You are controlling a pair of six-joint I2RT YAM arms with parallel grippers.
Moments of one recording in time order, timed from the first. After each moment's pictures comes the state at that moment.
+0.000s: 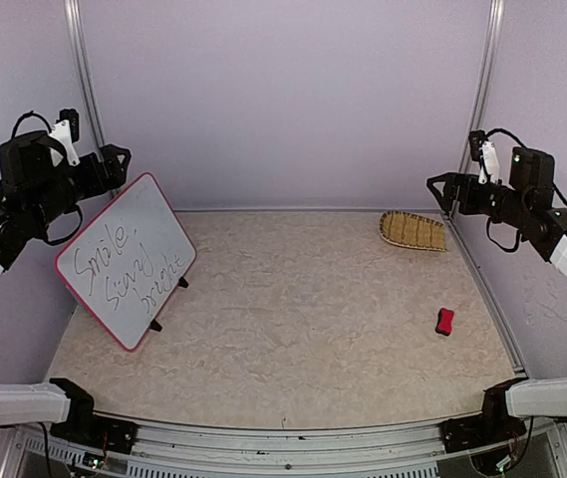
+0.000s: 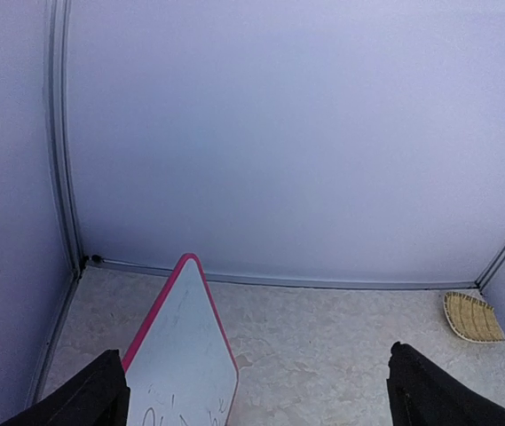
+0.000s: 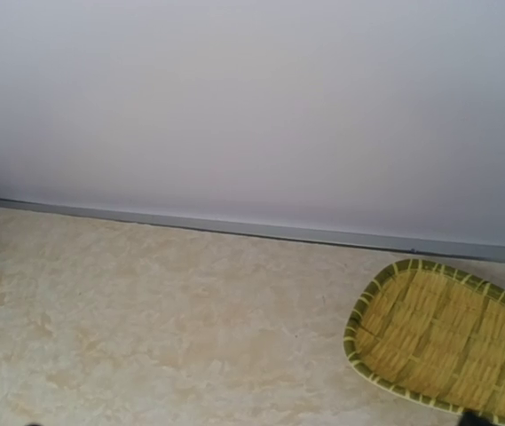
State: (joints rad) left arm -0.37 0.98 1.22 -0.37 -0.24 -0.25; right arm 0.15 1.07 1.11 -0.29 -0.22 0.11
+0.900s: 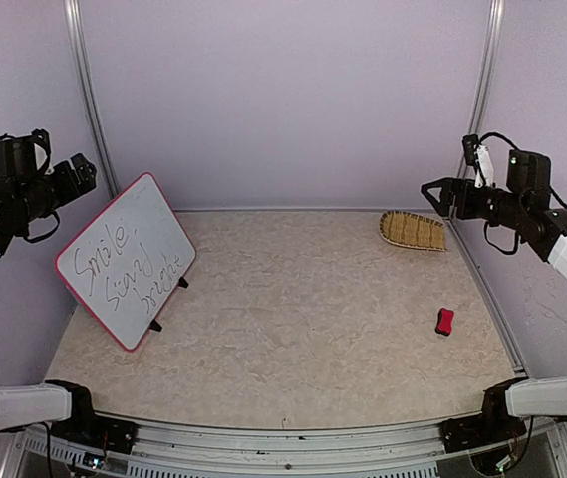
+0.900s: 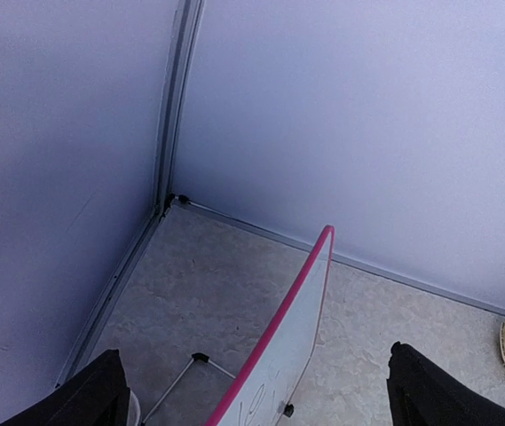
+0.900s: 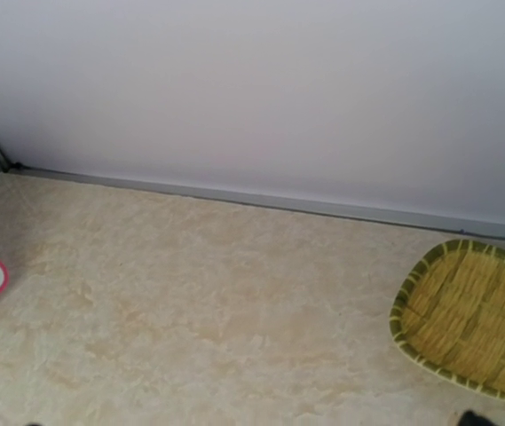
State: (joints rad) left arm -0.06 1.01 1.27 -0.56 -0.17 -0.36; right arm 0.15 1.08 1.10 -0.30 -0.32 0.11
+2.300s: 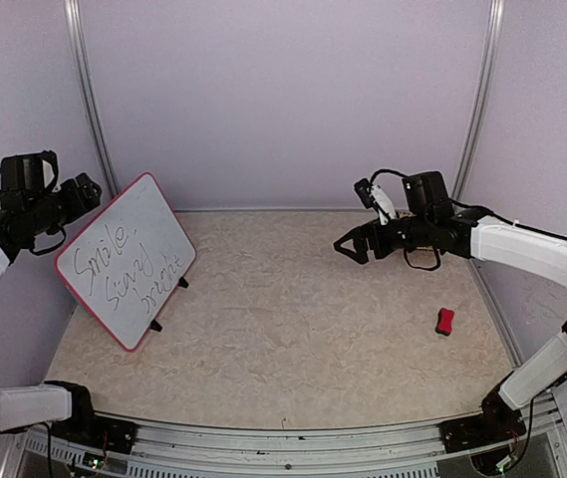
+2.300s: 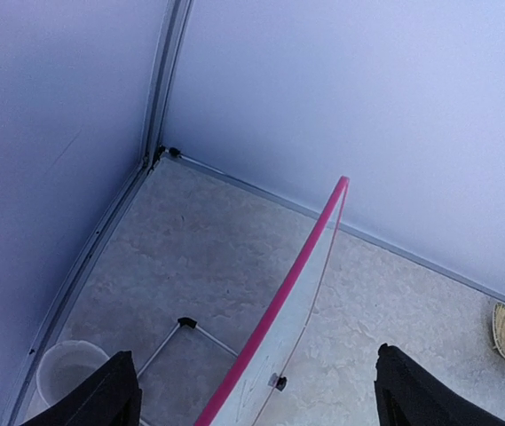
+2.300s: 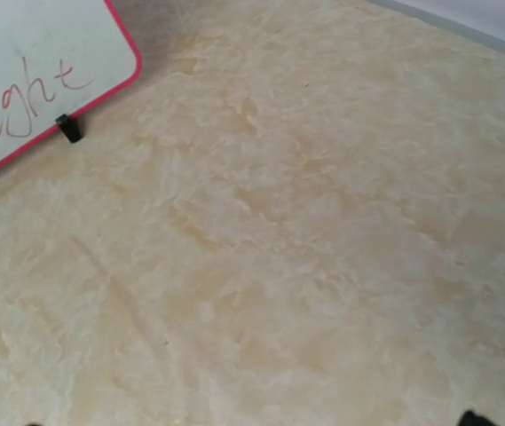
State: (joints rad) left arm -0.01 1.00 1.14 -0.54 -0.06 -0.41; right arm 0.51 1.49 1.13 -0.21 -0.35 0.03
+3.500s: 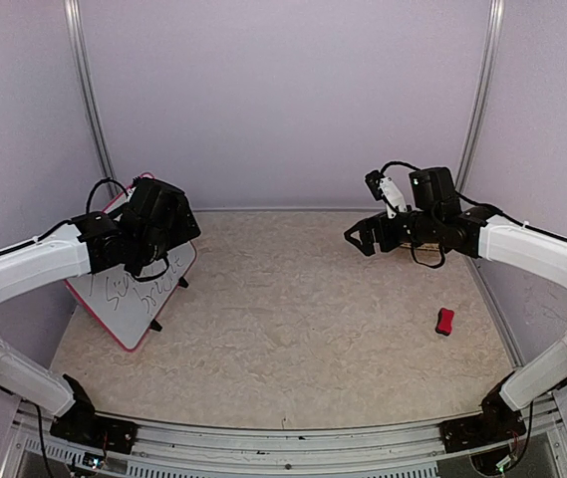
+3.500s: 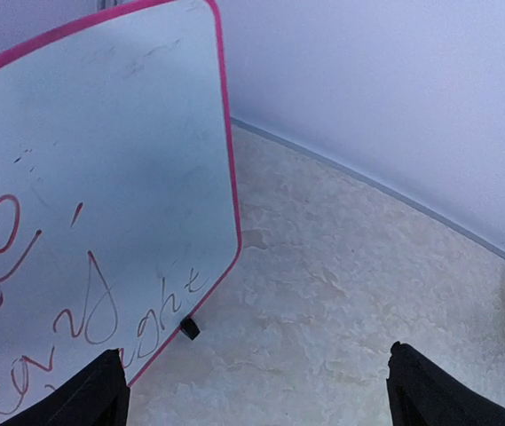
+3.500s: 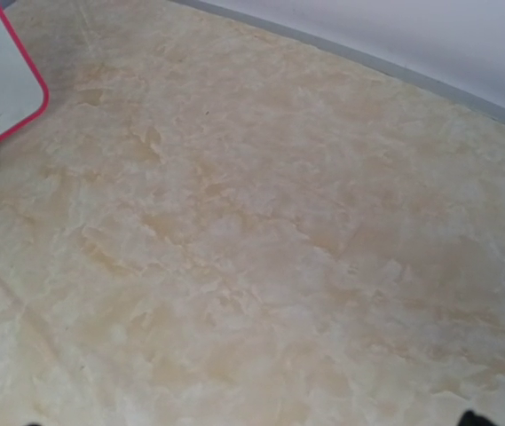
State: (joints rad) left arm -0.71 1.34 1.13 -0.44 -0.72 -0.81; right arm 0.52 1.44 1.13 -0.22 -0.16 0.01
